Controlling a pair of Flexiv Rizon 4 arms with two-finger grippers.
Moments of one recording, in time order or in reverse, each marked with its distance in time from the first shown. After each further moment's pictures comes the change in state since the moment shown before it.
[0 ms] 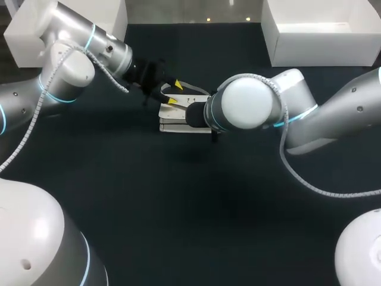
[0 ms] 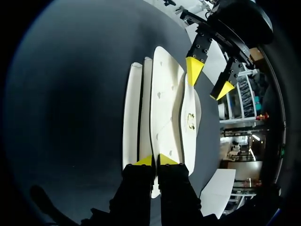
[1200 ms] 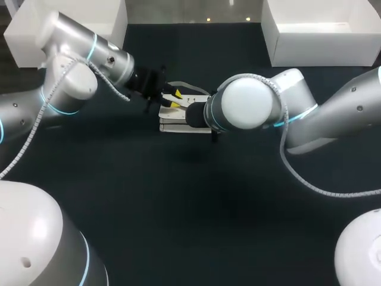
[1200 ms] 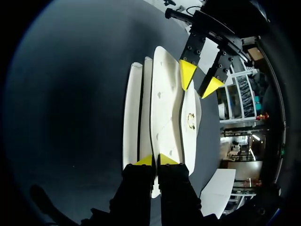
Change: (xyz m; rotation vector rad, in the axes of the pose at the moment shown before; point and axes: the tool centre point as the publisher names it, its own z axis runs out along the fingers) left arm 0.017 -0.005 0.009 -0.031 -0.028 0.071; right arm 0.000 0.000 0.000 0.000 0.000 0.000
